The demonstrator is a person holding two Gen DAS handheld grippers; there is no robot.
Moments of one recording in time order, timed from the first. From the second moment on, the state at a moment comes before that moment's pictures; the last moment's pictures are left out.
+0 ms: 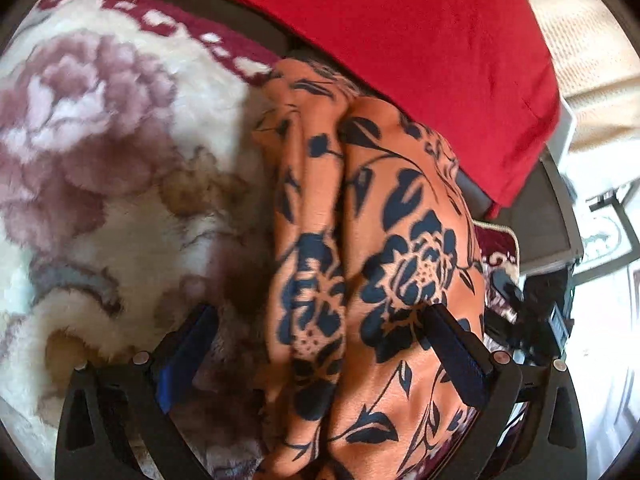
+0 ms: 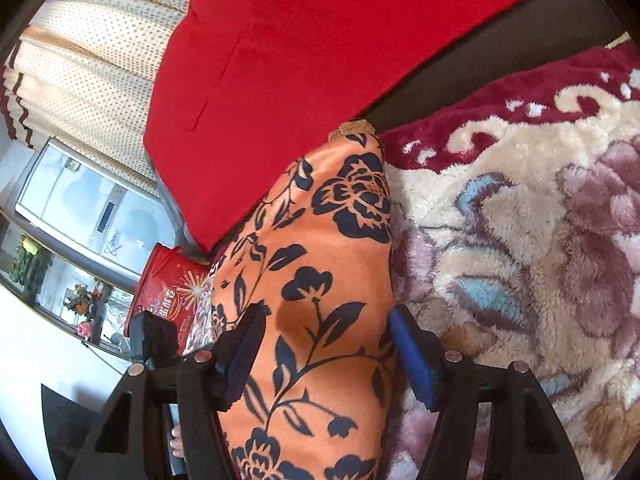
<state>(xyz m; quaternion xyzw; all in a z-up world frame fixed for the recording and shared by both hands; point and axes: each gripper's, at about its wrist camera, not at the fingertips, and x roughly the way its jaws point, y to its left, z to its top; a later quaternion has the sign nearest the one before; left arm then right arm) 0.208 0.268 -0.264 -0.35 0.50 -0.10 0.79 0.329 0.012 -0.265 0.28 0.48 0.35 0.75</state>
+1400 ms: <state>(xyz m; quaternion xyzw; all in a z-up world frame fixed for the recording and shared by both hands) 0.218 0.170 -0.197 -0.23 0.42 -0.20 0.86 0.285 -0.058 -0.174 0.25 0.34 0.36 0.83</state>
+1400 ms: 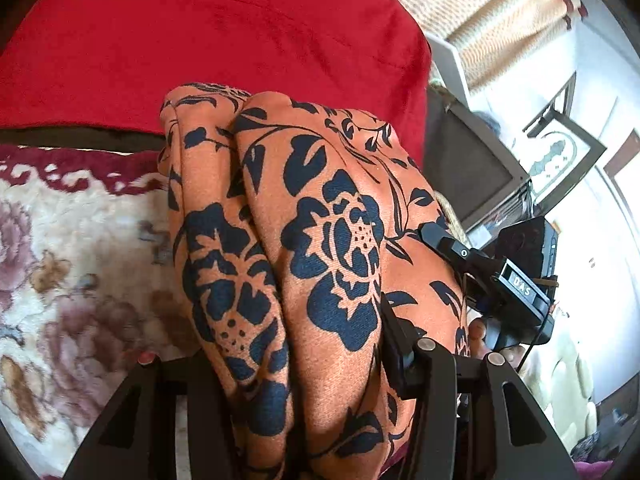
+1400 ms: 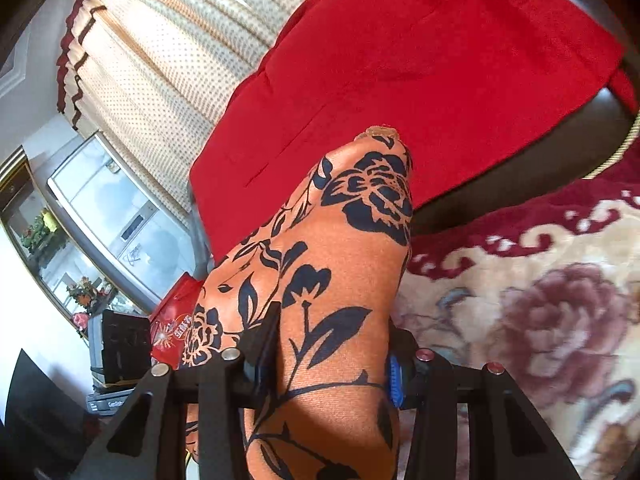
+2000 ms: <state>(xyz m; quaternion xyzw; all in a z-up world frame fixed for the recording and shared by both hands) 0.251 0.132 -0.224 -0.13 0.51 -0.13 0.84 0.305 -0.117 -0.235 0.20 0.46 0.26 0.82</state>
